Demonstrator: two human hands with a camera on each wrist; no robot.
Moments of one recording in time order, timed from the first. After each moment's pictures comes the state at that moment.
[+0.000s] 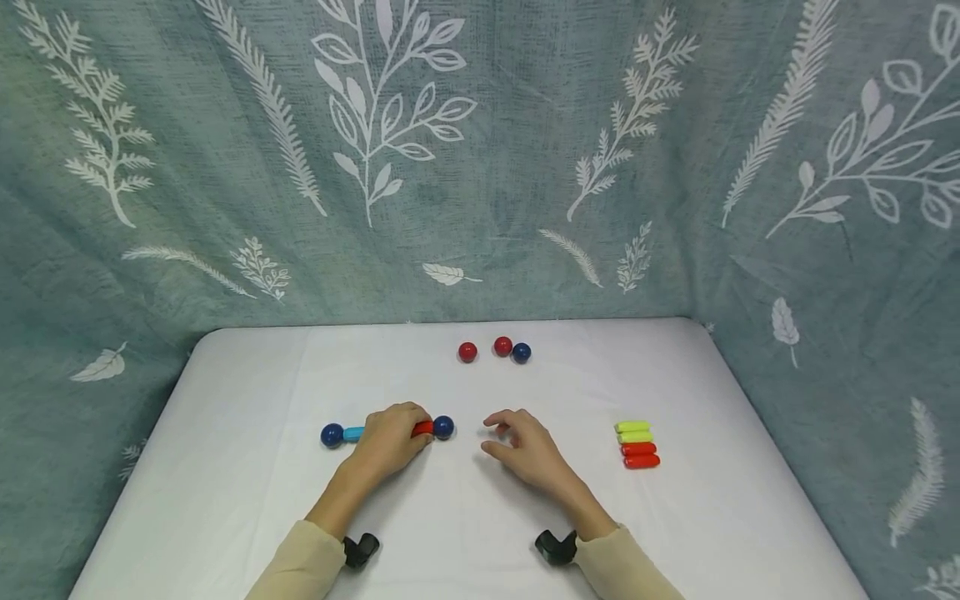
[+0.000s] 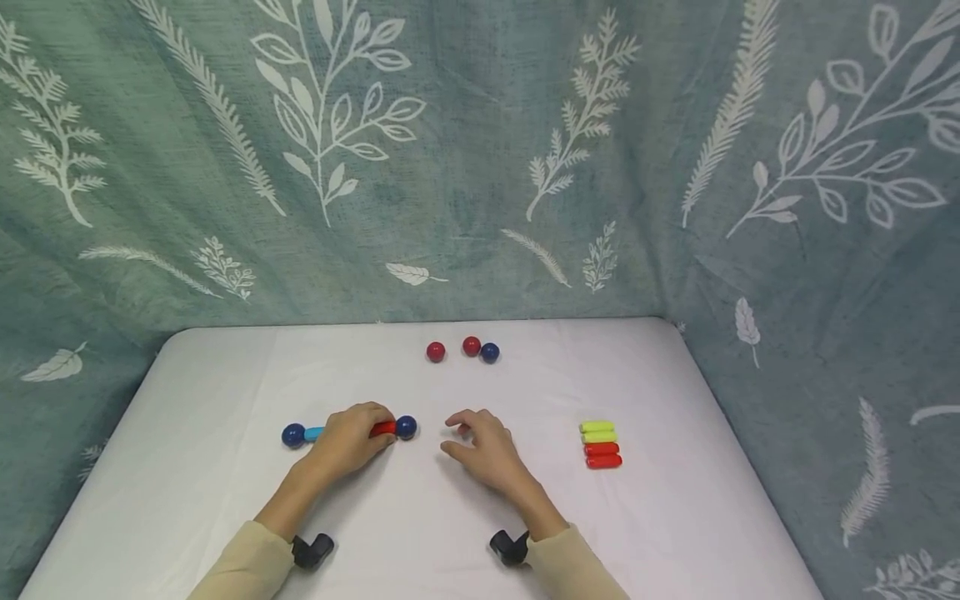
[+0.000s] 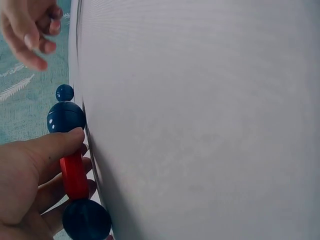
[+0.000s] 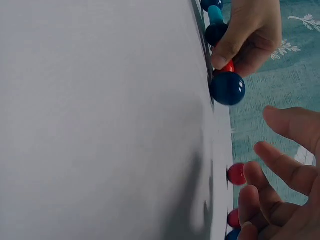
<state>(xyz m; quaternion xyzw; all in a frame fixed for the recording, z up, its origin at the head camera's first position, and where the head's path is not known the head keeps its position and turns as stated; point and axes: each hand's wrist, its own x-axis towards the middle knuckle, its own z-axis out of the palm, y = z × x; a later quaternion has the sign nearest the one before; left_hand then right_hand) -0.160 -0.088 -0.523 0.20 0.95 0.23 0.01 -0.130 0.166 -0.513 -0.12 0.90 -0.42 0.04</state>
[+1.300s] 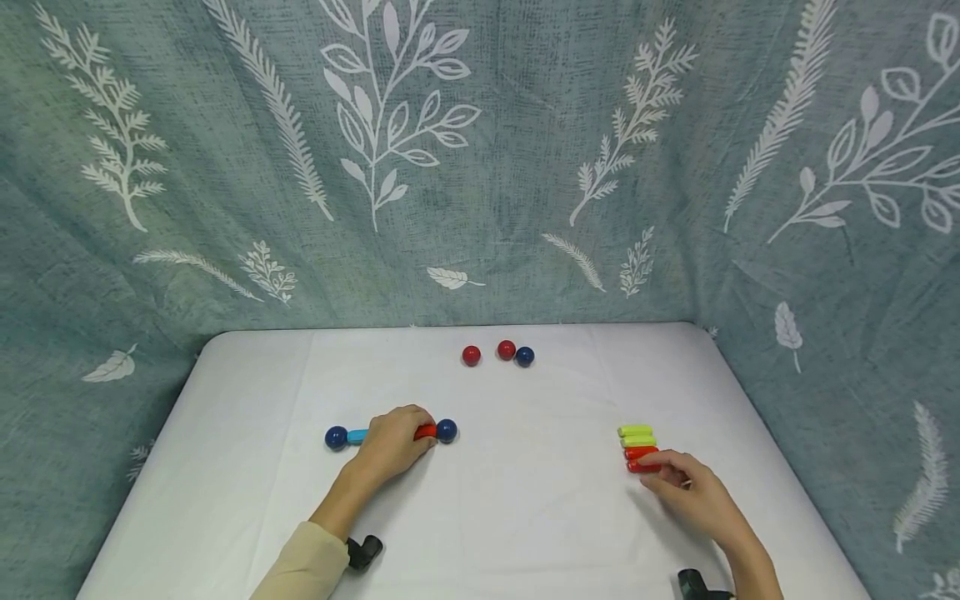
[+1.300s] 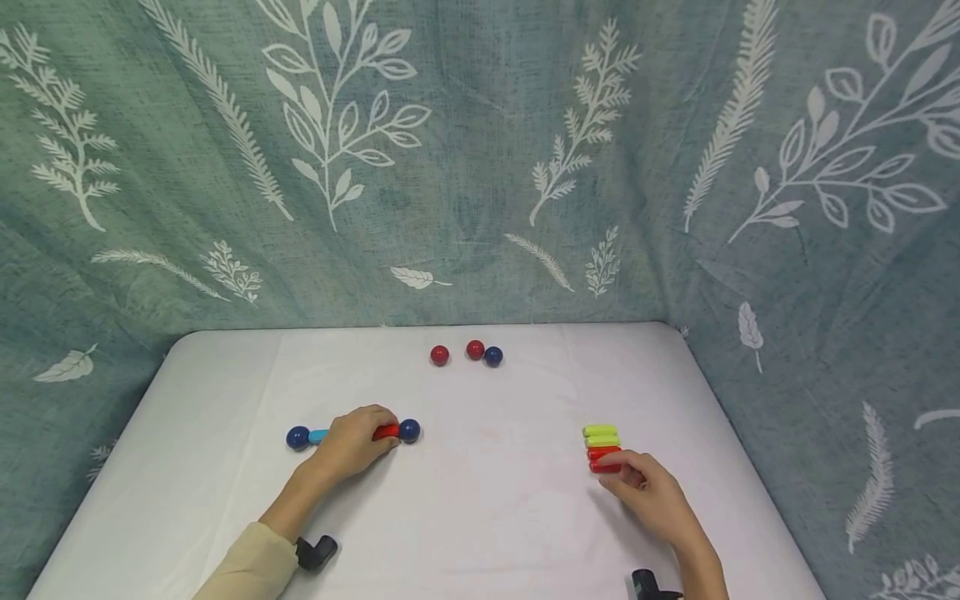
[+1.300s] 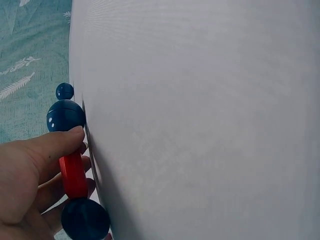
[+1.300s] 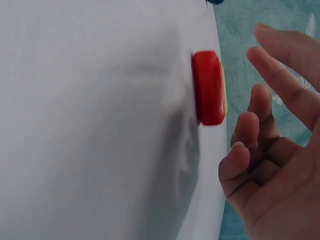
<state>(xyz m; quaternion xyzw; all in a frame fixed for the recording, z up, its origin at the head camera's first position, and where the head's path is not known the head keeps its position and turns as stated) -0.159 -0.091 -0.524 0.19 0.95 0.24 0.02 -0.063 0.363 -0.506 0.00 0.91 -0.42 0.03</state>
